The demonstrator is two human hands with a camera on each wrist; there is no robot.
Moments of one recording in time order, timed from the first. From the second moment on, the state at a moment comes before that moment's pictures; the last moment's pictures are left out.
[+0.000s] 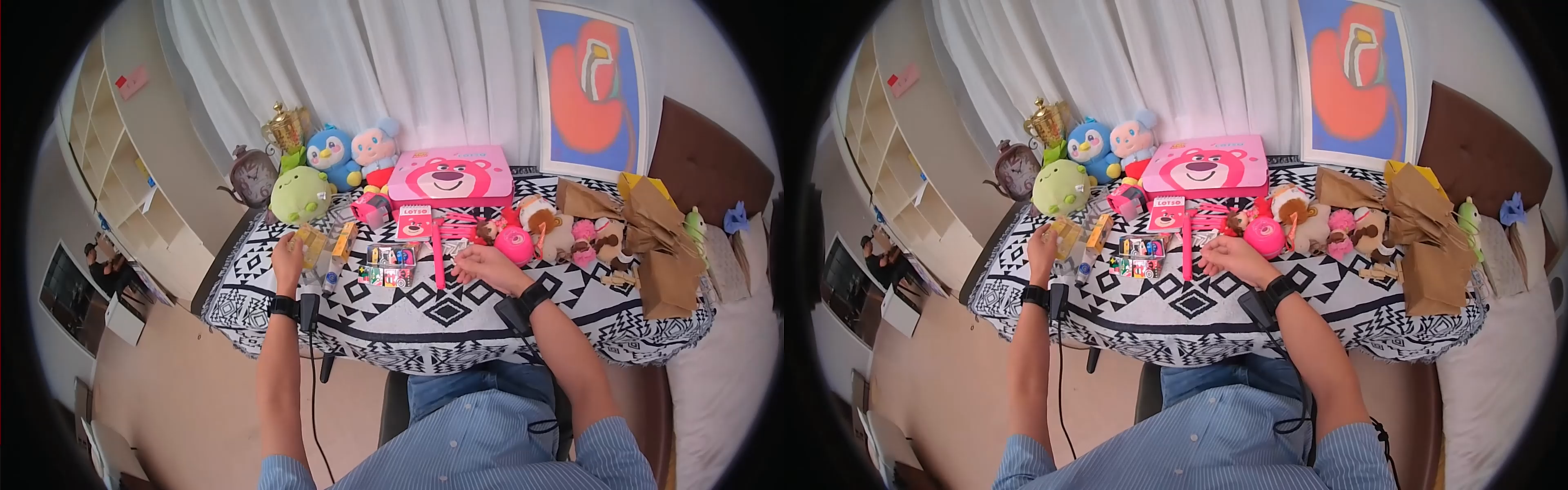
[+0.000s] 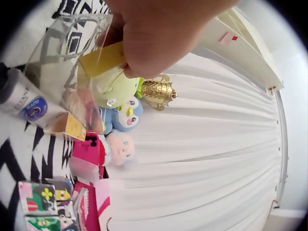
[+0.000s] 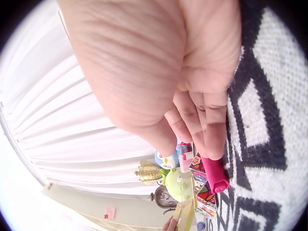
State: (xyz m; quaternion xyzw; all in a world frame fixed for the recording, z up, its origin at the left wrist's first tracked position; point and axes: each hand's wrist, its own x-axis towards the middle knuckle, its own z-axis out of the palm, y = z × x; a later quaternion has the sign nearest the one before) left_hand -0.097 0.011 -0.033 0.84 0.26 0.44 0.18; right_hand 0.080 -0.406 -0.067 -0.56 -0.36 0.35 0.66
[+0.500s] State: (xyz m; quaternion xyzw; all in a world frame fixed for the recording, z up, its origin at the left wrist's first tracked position) left_hand -0.089 0.001 -0.035 0.93 0.18 0.30 0.09; right_hand 0.077 -0.407 -0.063 -0.57 -0.35 0.35 0.66
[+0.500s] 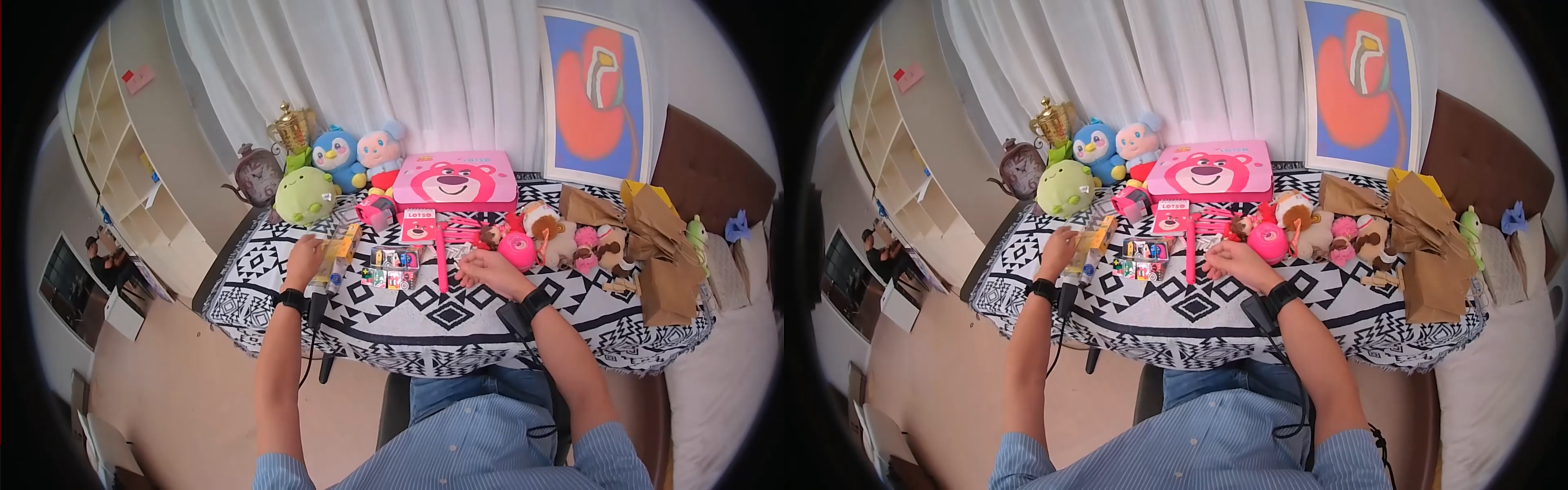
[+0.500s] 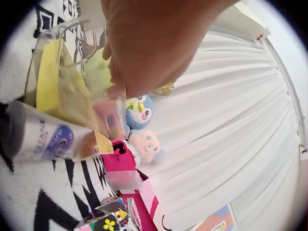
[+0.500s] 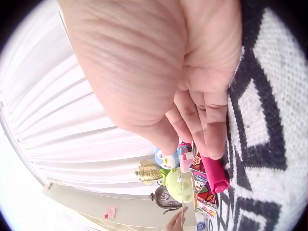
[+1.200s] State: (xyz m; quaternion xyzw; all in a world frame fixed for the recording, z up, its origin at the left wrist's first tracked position) left_hand -0.108 -0.039 -0.008 0.97 0.24 0.04 -0.04; right_hand 0.077 -0.410 -0.067 -0.56 -0.36 0.35 0.66
